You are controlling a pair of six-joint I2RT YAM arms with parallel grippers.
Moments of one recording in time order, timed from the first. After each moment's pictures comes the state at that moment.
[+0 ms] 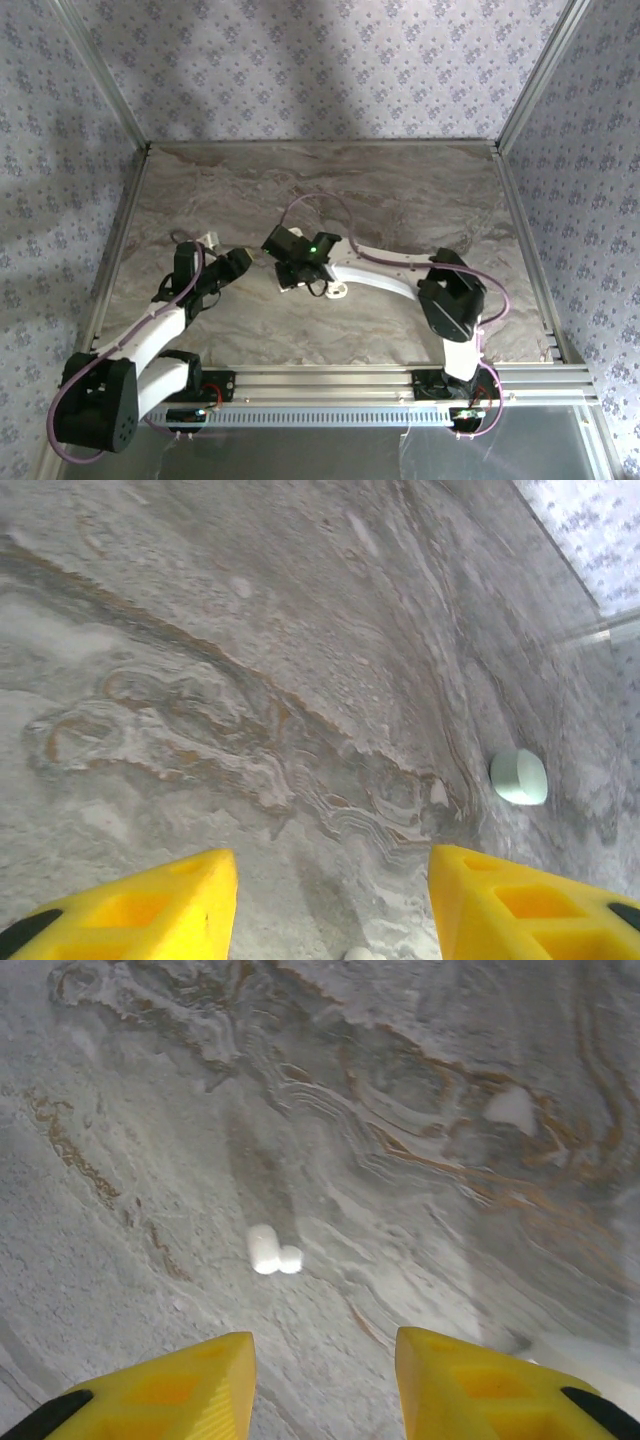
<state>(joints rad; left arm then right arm) -0.18 1.03 0.32 0.10 0.32 -0.77 1.06 1.90 1.50 -0.73 0.16 0.62</state>
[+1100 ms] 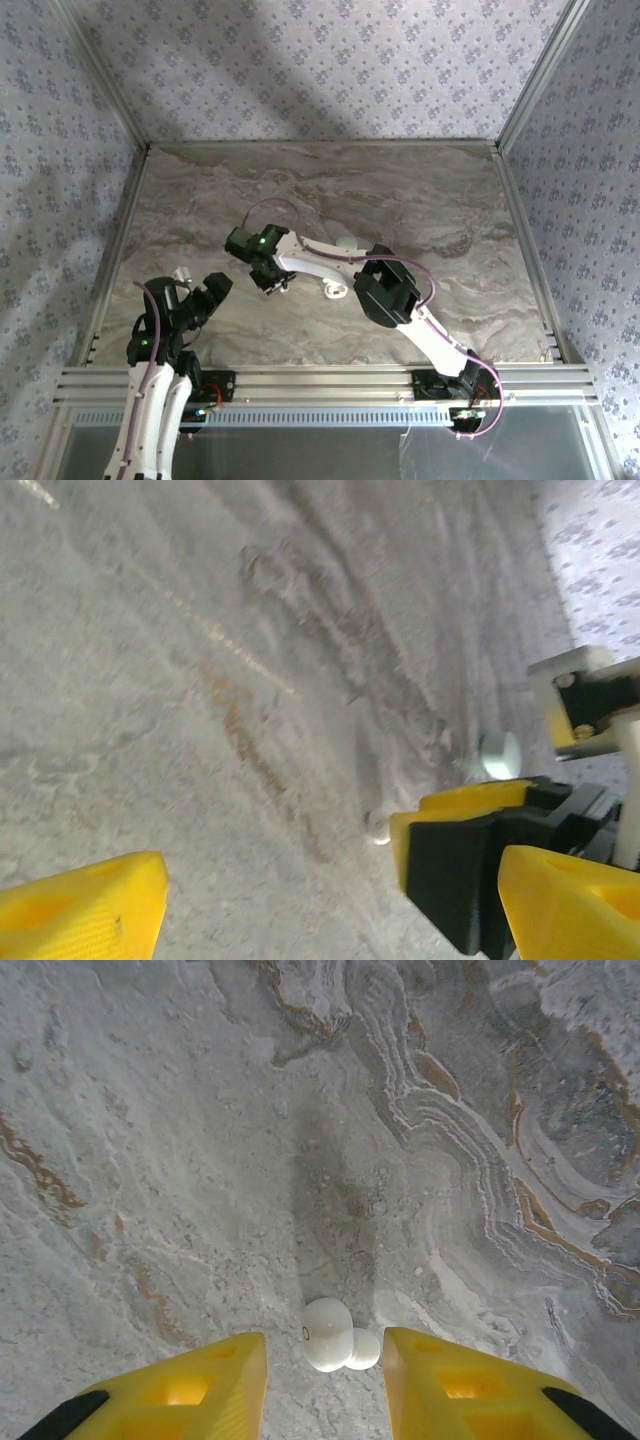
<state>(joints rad) 0.03 0.38 0.25 -0.58 0.45 -0.87 1.09 2.35 2.07 -1.14 0.15 0.44</state>
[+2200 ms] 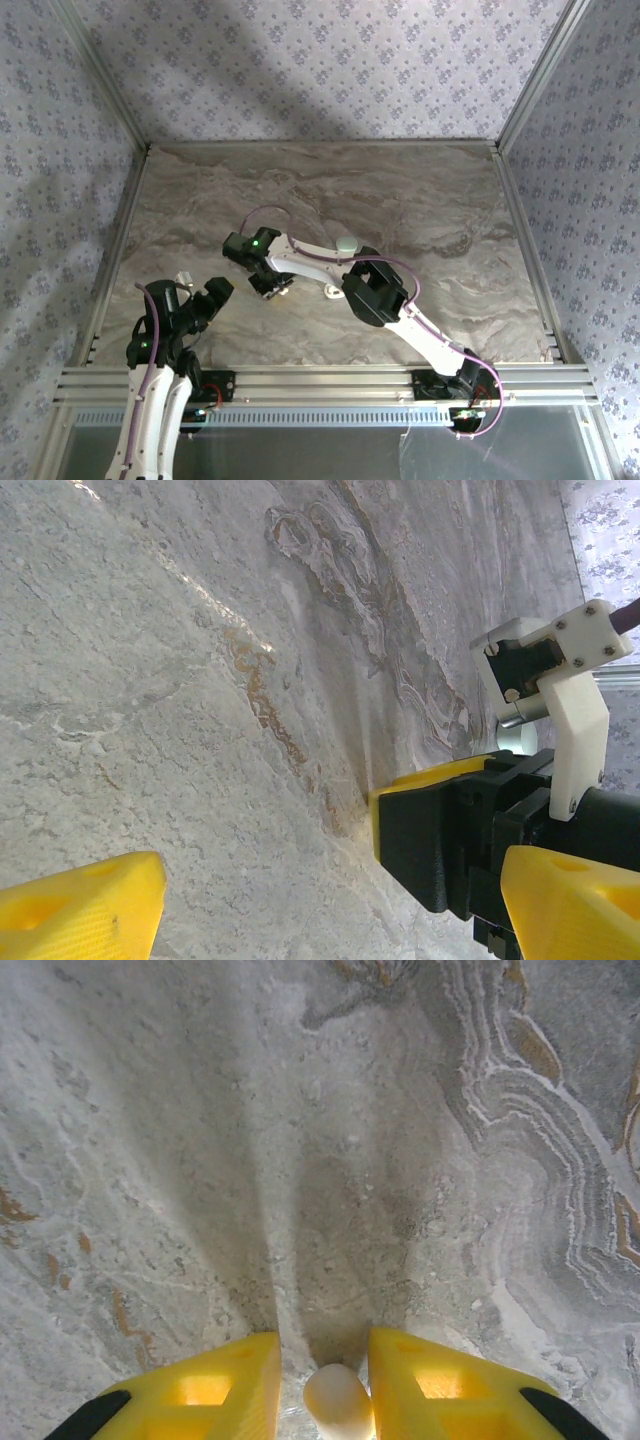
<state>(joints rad) 0.03 0.35 0.25 -0.64 0.45 -0.86 1.09 2.46 2.18 -1.21 0.12 0.42</state>
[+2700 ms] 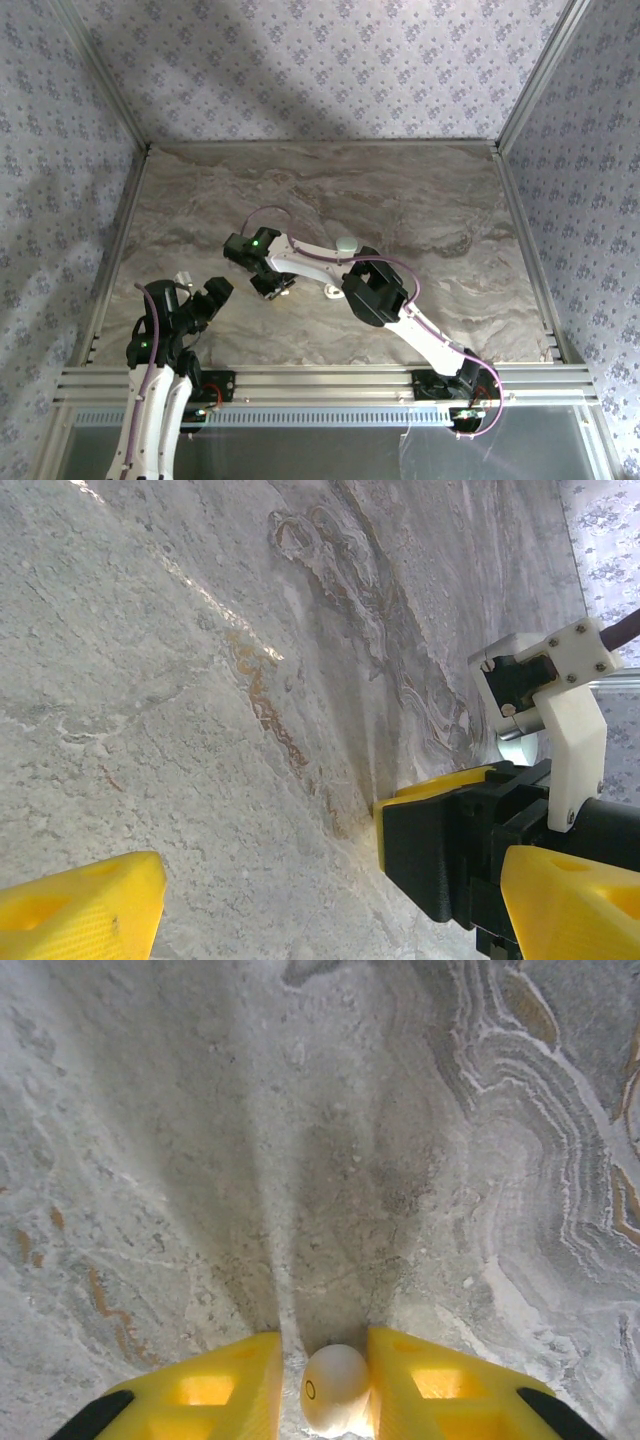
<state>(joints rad) 0.04 0.35 0.25 -0.64 0.45 -0.86 1.09 2.46 2.18 -1.24 0.12 0.42</state>
